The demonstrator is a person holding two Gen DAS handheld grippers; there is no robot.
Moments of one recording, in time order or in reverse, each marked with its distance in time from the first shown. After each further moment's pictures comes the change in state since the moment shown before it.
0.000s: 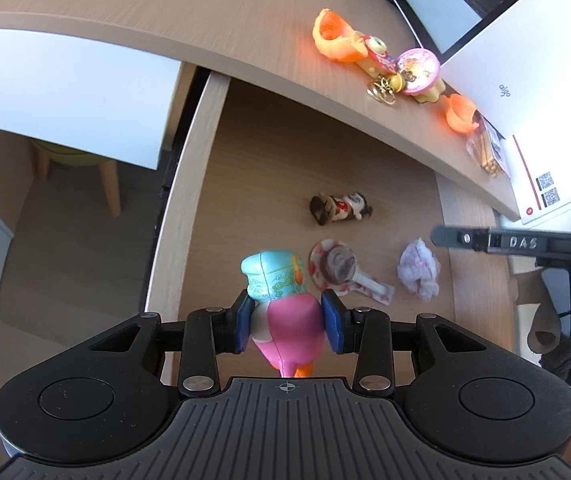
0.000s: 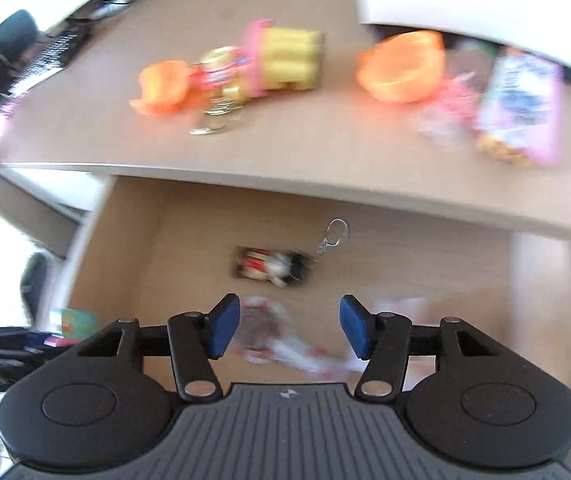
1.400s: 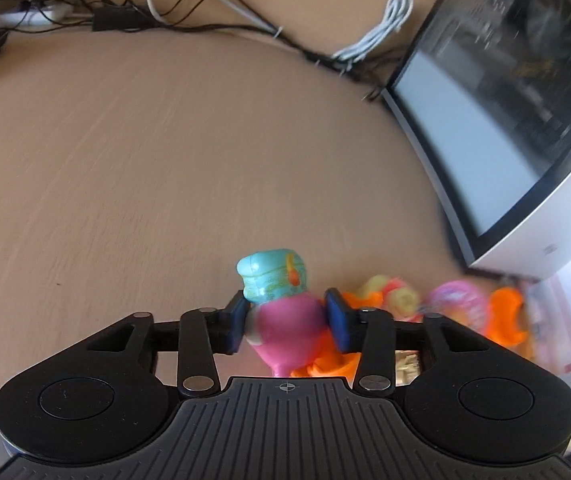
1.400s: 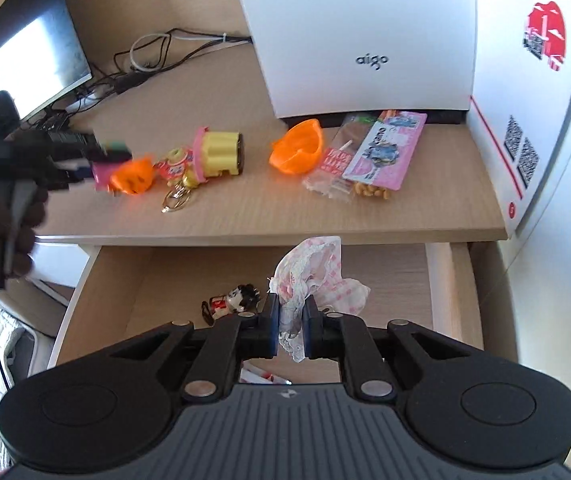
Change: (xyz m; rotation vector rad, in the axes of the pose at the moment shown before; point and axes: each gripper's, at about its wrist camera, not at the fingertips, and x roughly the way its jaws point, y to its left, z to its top) left arm 0.051 -0.025 0.186 0.135 -0.247 0.083; right arm -0.058 -0.017 -0.032 0.126 -0.298 -0.065
